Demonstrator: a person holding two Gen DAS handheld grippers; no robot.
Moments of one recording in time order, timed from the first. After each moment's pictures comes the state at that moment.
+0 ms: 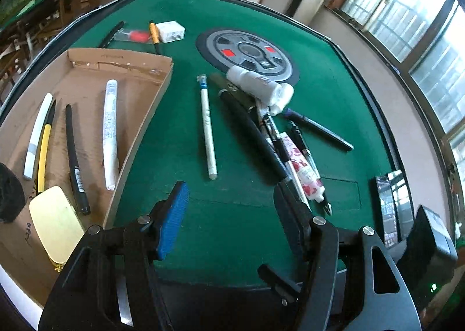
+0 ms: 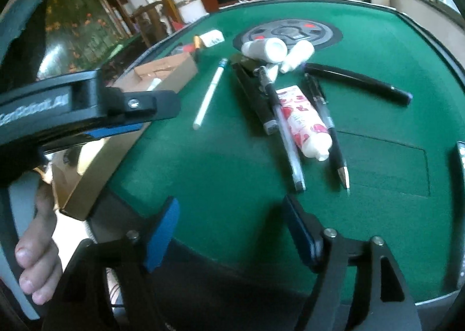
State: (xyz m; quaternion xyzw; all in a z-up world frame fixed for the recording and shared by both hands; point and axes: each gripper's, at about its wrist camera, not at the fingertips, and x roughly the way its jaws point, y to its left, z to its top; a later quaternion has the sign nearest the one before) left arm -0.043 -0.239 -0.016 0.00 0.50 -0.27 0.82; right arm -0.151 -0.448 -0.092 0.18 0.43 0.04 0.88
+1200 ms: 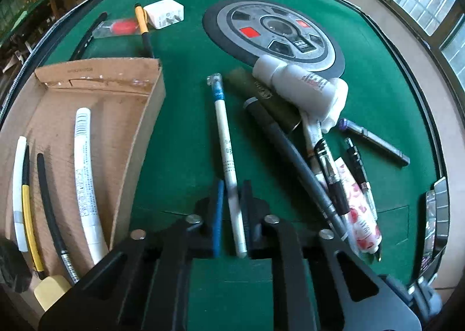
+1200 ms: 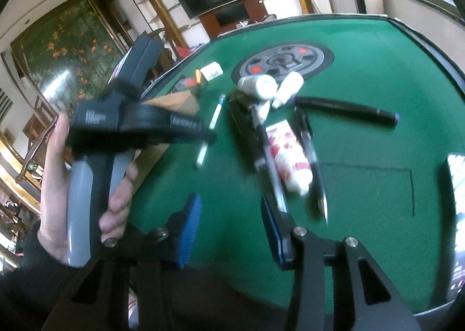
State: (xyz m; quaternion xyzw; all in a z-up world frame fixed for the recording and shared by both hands) left arm 0.033 -0.294 -0.057 0.08 0.55 -0.23 0.80; right arm -0.149 -0.478 -0.069 0.21 0.38 0.04 0.90
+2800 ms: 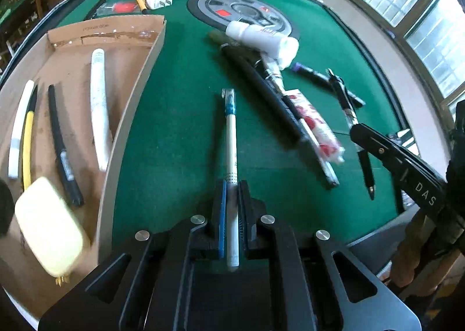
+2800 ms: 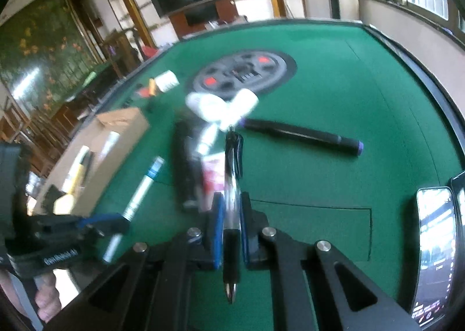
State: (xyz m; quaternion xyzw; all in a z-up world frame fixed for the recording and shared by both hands) left arm -0.050 -0.227 -0.042 0.05 0.54 -0.31 0.78; right arm -0.124 -0.507 -0.064 0.18 0.39 -0.04 0.90
